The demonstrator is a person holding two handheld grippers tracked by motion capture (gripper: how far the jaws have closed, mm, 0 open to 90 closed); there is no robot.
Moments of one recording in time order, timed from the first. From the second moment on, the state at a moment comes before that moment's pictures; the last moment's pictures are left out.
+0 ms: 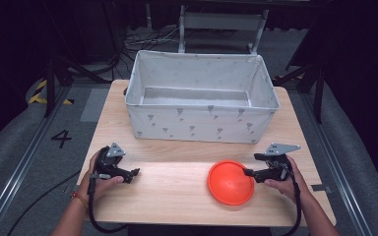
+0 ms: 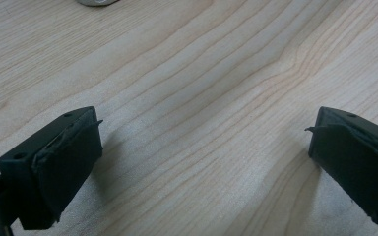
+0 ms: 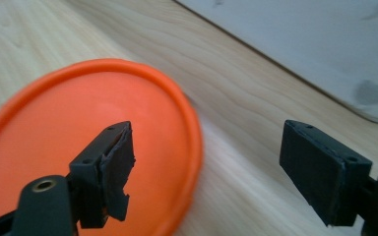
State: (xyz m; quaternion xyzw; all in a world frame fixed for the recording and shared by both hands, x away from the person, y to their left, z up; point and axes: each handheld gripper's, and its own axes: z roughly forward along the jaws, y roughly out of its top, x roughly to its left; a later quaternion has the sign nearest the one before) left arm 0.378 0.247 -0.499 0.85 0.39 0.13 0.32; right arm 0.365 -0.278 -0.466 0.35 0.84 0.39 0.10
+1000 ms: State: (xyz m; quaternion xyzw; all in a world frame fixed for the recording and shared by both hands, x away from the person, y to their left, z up) left arm 0.376 0.247 -0.499 0.85 0.40 0.13 0.32; right arm 0.364 -0.254 -0.494 0.34 0.86 0.39 0.07
